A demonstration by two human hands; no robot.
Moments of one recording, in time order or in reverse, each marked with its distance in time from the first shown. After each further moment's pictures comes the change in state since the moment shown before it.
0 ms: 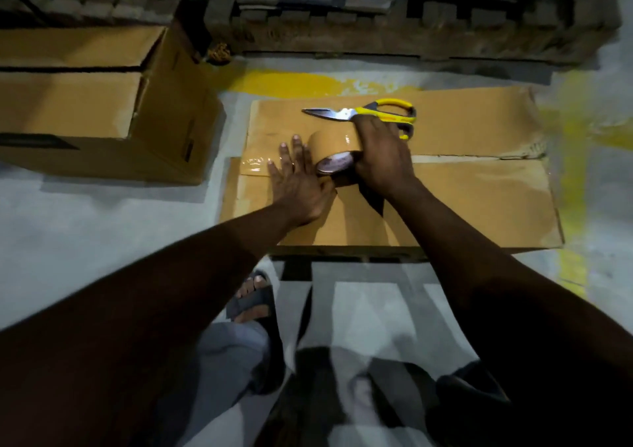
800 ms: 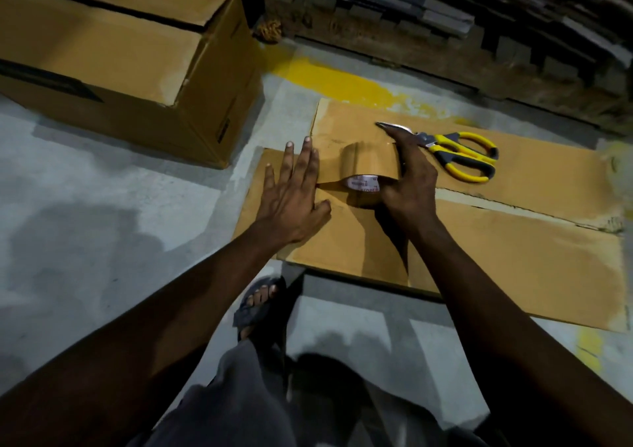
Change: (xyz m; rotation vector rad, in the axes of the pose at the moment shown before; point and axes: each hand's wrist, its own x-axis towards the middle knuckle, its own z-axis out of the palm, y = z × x) left_hand -0.007 -0.124 0.013 -0.107 0.203 0.075; right_hand 0.016 -0.072 0.047 0.495 0.096 -0.115
